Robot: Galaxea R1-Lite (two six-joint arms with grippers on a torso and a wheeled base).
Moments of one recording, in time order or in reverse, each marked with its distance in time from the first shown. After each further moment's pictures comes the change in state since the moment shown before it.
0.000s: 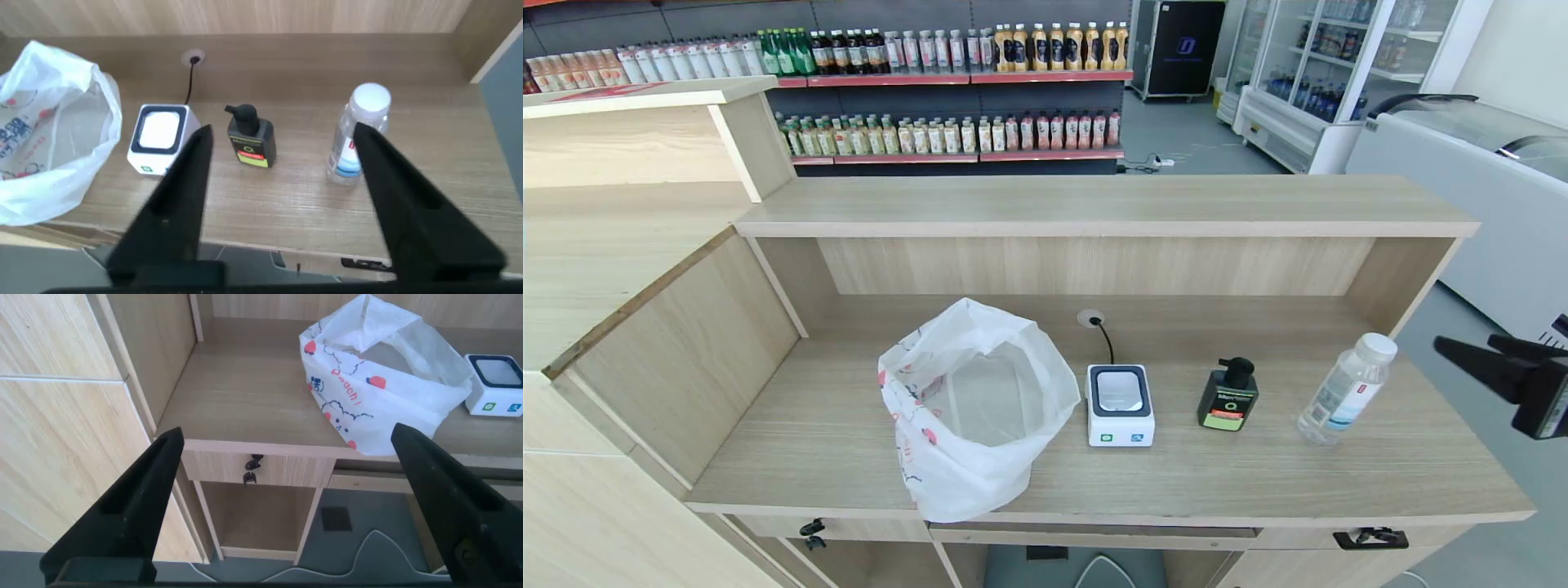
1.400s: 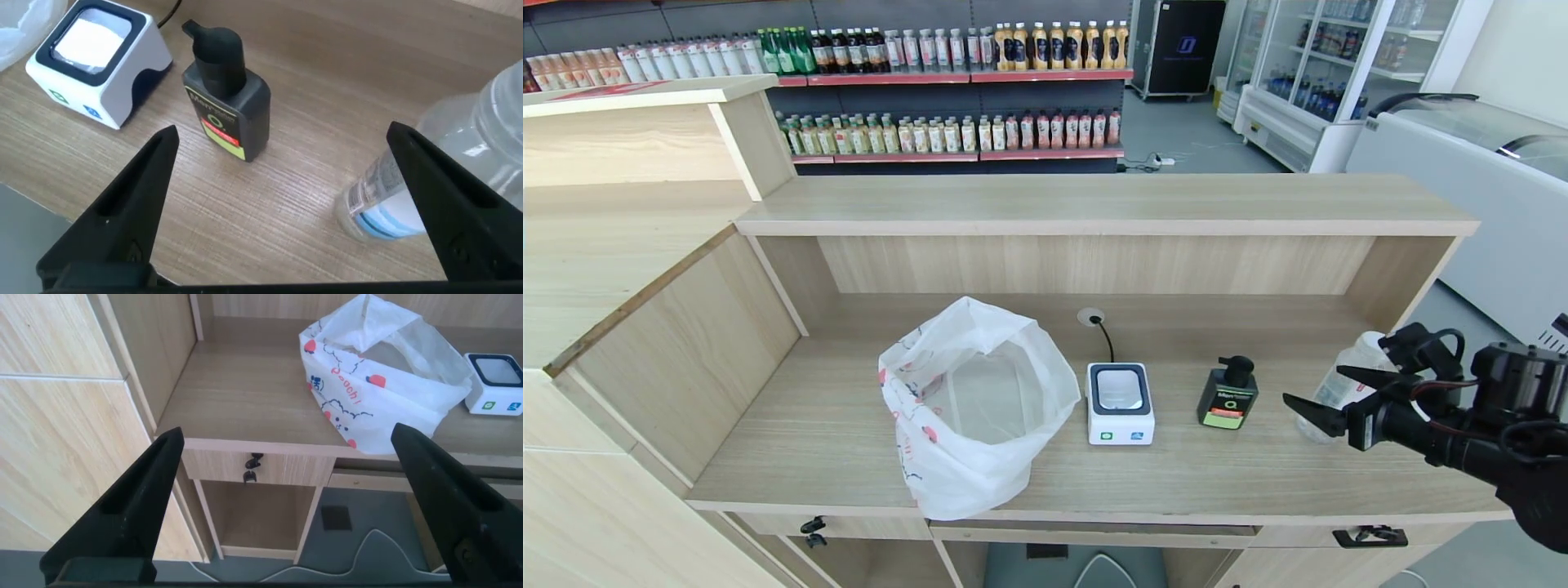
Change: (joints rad) left arm 0.000 0.000 0.000 0.000 0.000 0.000; right arm -0.160 0.852 0.035 -0.736 0.416 -0.308
